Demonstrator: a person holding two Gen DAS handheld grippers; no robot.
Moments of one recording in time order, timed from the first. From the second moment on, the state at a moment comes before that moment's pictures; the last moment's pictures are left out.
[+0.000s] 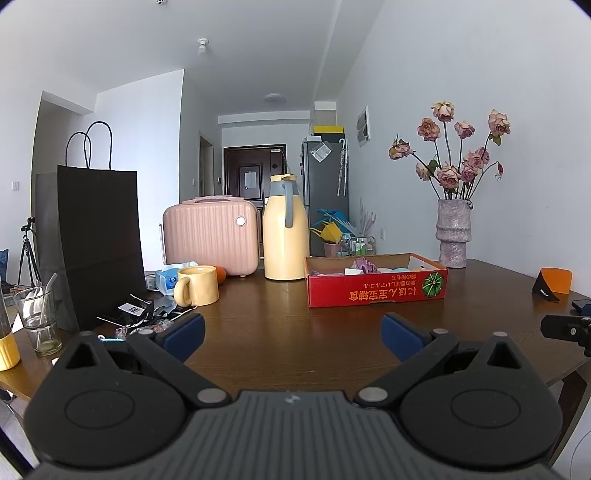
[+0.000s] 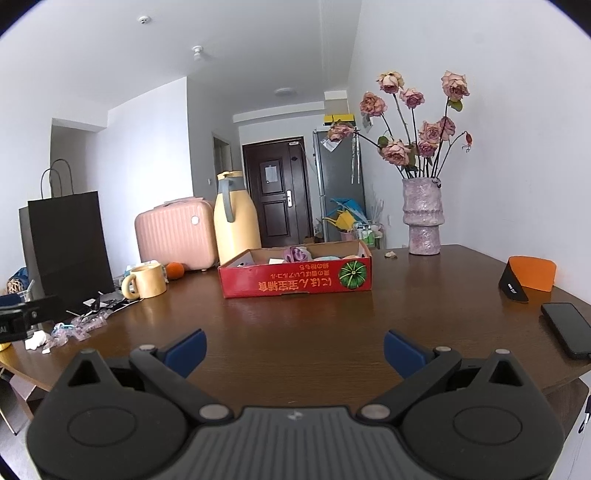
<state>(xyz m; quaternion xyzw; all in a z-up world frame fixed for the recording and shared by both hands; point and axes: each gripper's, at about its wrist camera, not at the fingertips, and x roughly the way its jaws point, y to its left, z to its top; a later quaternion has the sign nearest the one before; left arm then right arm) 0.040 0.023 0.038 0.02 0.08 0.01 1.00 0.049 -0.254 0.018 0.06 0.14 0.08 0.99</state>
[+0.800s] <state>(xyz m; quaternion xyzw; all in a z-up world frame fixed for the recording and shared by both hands) 0.039 0.023 0.039 0.02 0.08 0.01 1.00 0.047 -0.254 0.016 0.05 0.13 0.08 0.99</state>
